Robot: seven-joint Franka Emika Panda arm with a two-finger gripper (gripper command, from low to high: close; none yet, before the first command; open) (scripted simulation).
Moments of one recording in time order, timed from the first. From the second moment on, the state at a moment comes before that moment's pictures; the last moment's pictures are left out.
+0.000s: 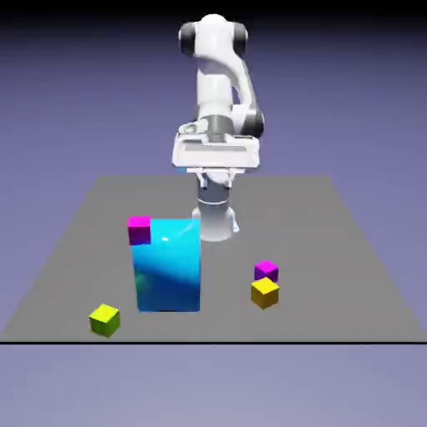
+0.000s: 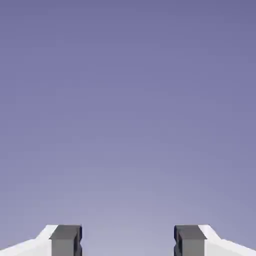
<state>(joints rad) -0.03 -0.57 0.04 -2.79 0.00 3.01 0.69</state>
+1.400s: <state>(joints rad) -1.34 -0.68 1.57 -2.21 0.02 2.17 -1.12</state>
